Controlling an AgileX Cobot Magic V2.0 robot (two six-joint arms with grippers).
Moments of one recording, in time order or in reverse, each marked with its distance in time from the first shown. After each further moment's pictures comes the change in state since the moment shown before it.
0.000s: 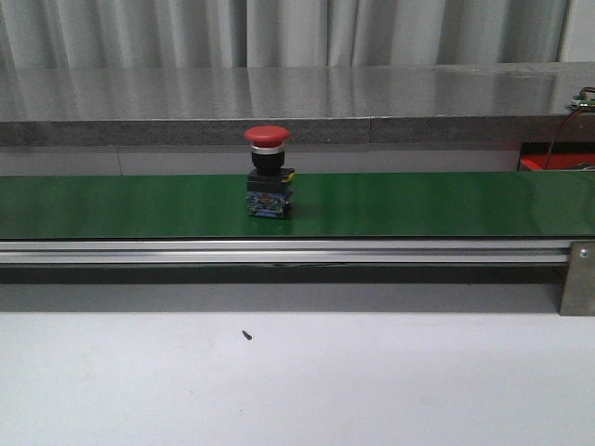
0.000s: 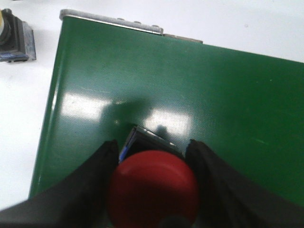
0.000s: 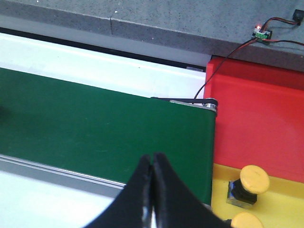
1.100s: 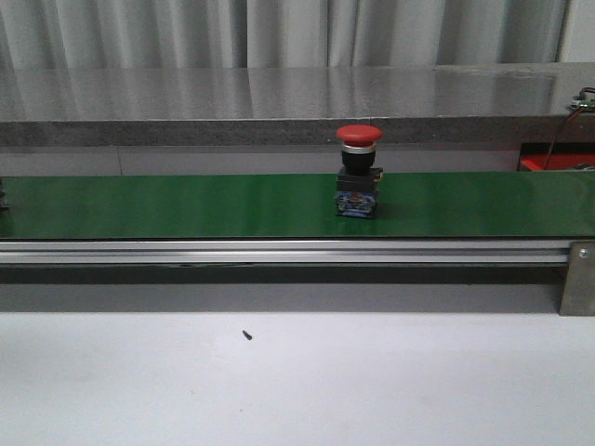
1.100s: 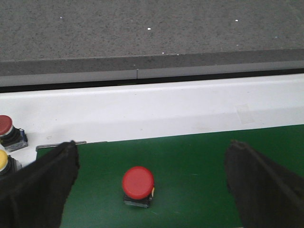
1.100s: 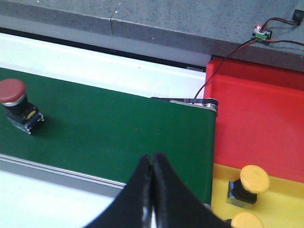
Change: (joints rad) left arm -0.100 -0.564 0.154 -0.229 -0.104 0.259; right arm 0.000 0.000 0.000 0.000 0.000 0.000
